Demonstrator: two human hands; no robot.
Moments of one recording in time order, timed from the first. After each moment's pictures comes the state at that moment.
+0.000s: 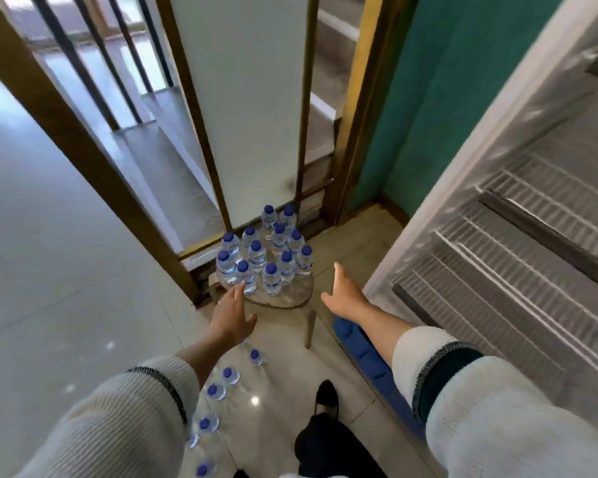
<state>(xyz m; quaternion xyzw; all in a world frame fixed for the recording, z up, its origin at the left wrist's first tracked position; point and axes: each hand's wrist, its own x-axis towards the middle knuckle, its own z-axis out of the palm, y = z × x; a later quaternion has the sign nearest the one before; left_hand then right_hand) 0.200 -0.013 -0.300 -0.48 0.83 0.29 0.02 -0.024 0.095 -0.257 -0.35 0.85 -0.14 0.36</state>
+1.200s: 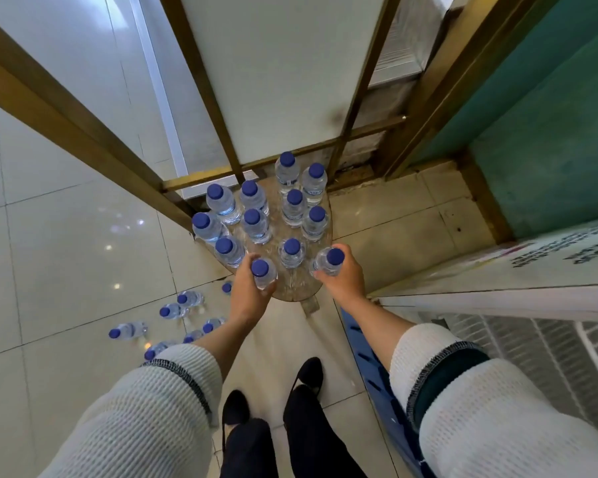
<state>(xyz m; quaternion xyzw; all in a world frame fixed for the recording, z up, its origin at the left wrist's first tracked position) 0.060 -0.078 -0.457 -0.64 0.60 0.45 -0.17 -0.127 -0.042 -0.467 -0.31 0.80 -0.28 0.42</state>
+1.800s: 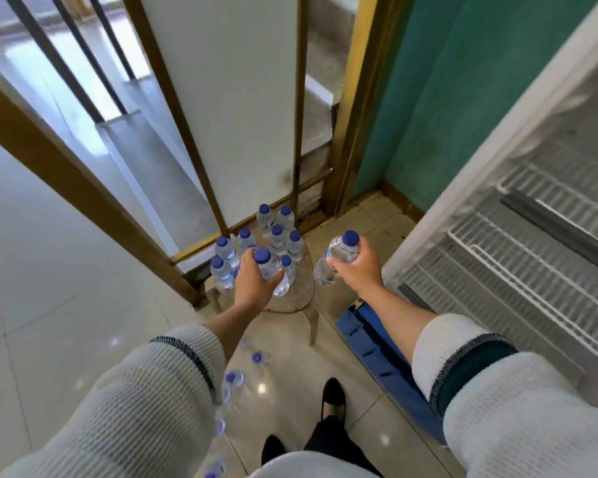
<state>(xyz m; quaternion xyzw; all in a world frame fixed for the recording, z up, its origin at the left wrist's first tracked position) 0.105 -0.060 -0.289 -0.50 0.72 0.44 -0.19 -0.078 0.049 -0.267 -0.24 0.83 -0.44 0.27</state>
